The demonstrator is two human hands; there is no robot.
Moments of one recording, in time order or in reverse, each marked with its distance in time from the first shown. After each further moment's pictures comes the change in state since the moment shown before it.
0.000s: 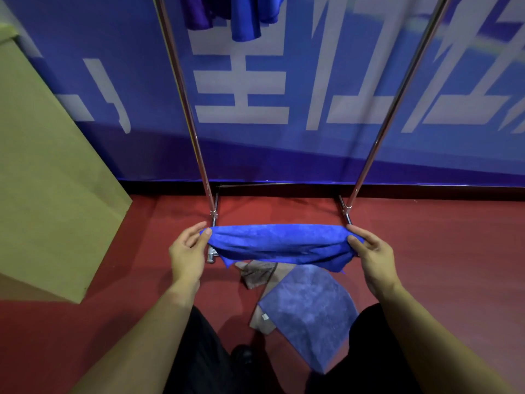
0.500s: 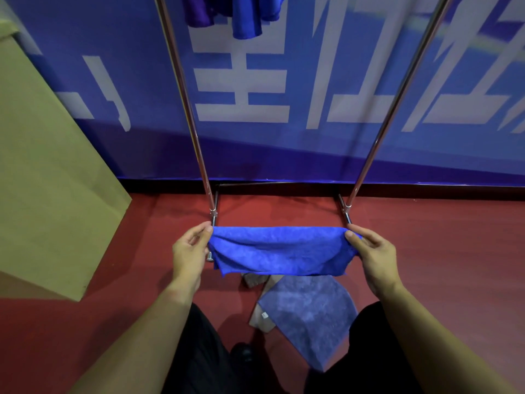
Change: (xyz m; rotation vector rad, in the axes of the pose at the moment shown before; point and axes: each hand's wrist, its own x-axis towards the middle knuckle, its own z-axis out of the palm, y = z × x) left_hand 0.002 -0.004 0.000 -0.068 -0.060 -0.127; right_hand -0.006 -0.007 0.001 0.053 0.014 -0.013
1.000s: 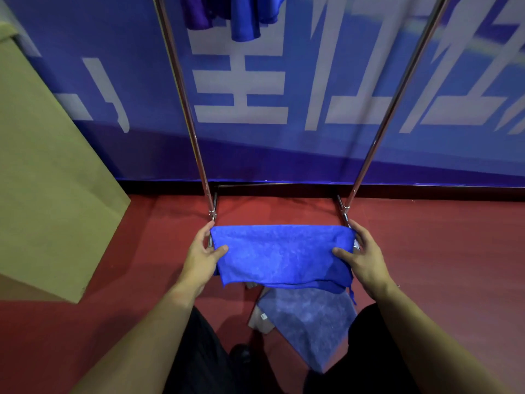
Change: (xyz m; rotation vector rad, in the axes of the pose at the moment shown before) left_hand -0.011 -0.005 0.008 0.164 -0.222 -0.015; right_hand -0.002 0.005 0.000 -0.242 -0.132 0.003
